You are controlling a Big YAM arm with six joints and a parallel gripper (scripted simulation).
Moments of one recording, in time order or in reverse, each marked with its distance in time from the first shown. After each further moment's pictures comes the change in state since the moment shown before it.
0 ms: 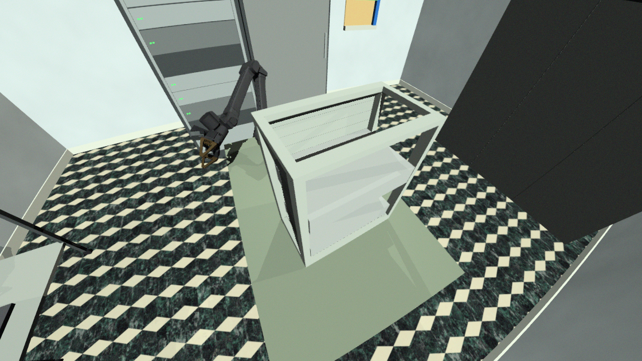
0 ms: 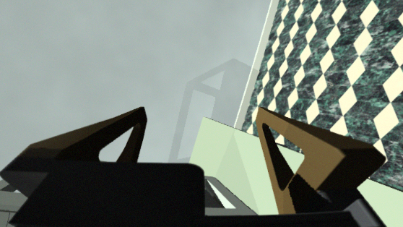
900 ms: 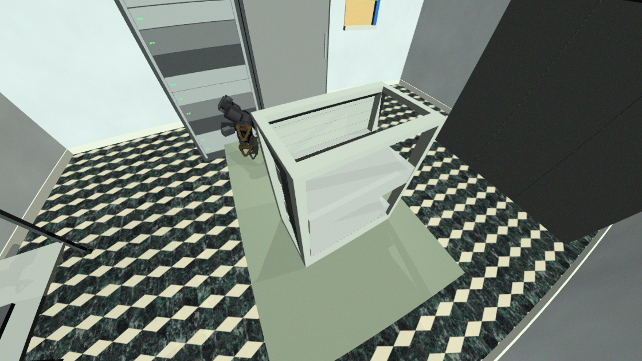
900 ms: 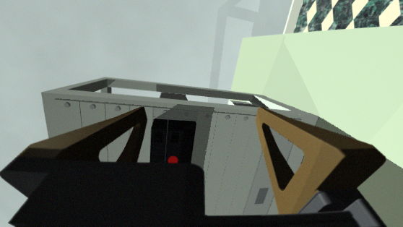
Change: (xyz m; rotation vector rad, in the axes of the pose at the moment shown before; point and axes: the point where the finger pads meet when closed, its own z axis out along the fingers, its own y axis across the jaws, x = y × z) arm 0.139 0.067 -0.096 -0.124 0.328 0.212
